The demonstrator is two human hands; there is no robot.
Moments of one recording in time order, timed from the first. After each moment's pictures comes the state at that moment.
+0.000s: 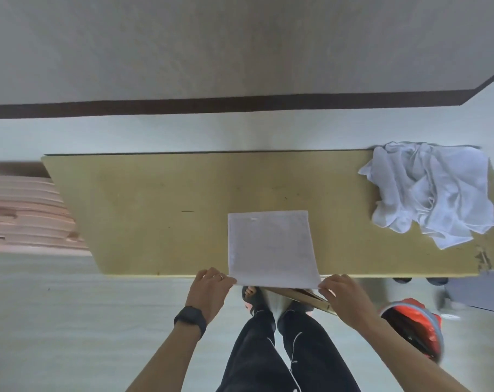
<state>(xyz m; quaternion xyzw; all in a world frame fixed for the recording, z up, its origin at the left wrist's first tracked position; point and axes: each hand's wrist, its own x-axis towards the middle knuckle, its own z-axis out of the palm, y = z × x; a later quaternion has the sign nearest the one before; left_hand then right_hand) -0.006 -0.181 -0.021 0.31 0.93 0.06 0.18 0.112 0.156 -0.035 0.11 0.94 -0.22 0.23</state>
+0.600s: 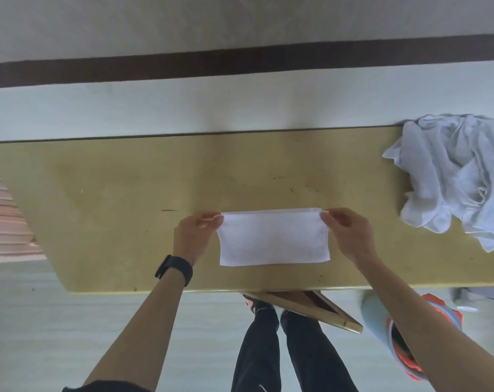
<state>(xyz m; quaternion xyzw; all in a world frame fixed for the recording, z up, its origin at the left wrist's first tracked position) -0.141 -0.139 -0.054 -0.14 0.85 0.44 0.25 -0.038 0.171 -0.060 0.40 0.78 -0.47 0.07</state>
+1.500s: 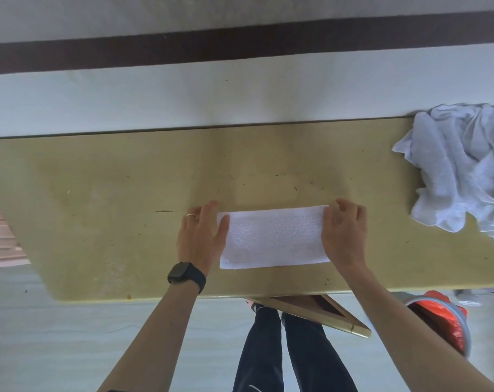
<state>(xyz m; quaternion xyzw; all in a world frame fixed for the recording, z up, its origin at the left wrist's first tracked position) -0.130 -0.127 -0.089 0.03 0.97 0.23 0.12 -0.044 0.138 -0.090 0.40 0.85 -0.35 -0.01</state>
